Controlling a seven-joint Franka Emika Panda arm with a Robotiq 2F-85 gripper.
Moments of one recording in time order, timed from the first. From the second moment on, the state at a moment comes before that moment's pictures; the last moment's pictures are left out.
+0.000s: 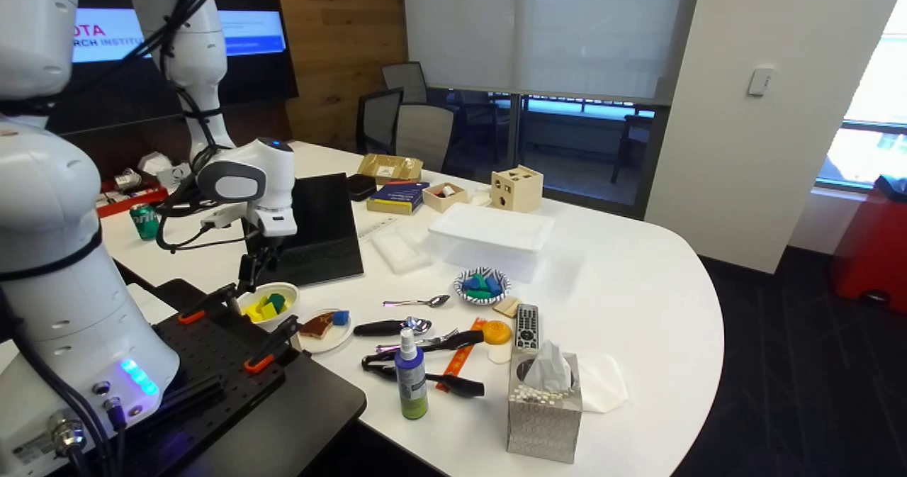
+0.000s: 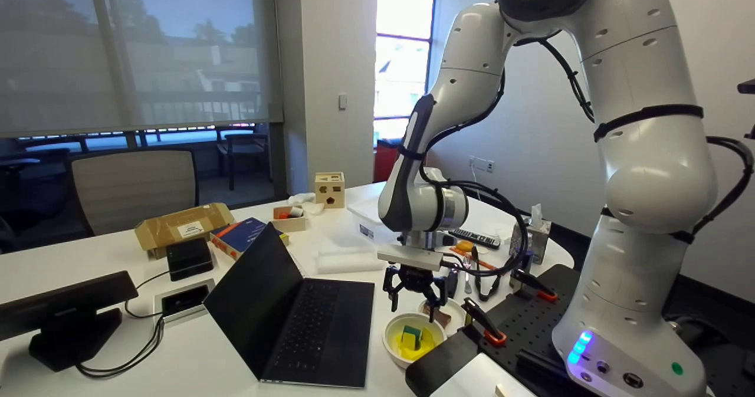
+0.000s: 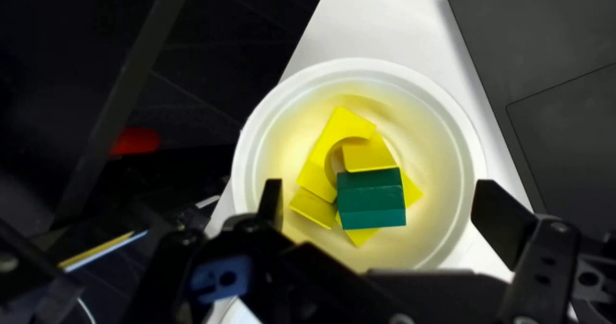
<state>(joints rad) 0.14 0.44 0.24 -2.65 0.75 2.89 0.73</state>
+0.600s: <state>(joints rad) 0.20 0.54 0.20 -2.55 0.75 2.88 0.73</state>
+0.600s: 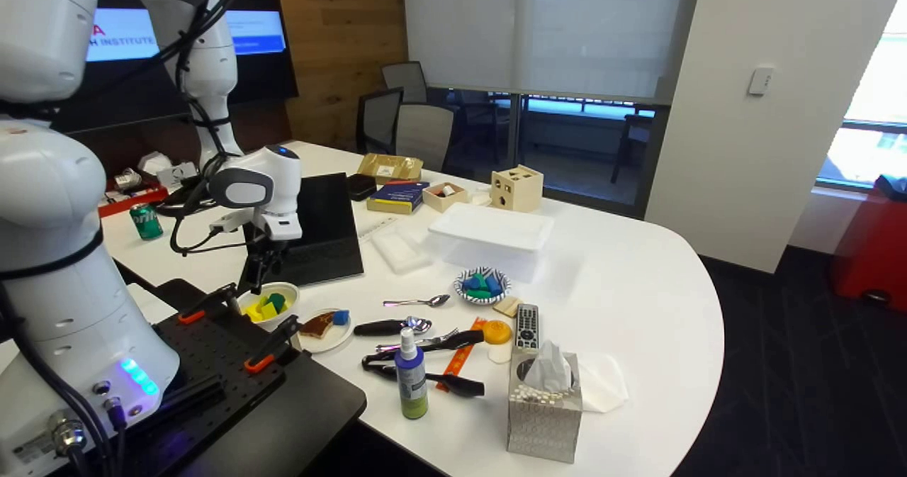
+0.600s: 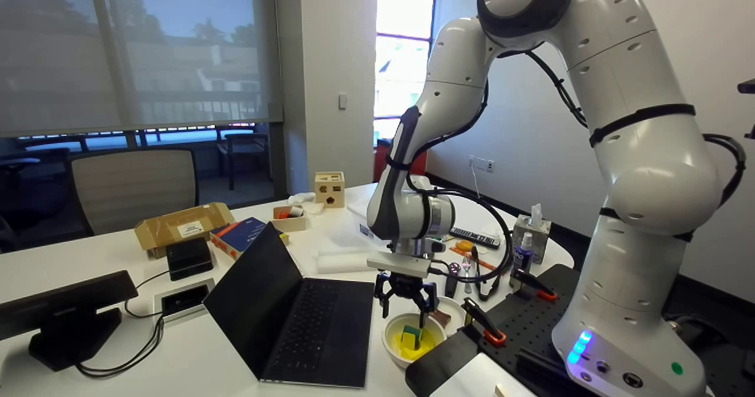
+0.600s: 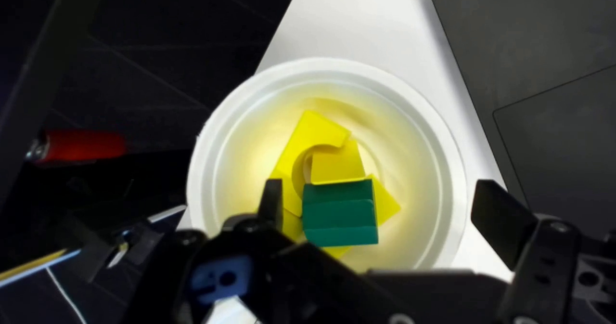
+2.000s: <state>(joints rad) 0.28 0.64 0.12 -2.50 0.72 2.88 0.83</state>
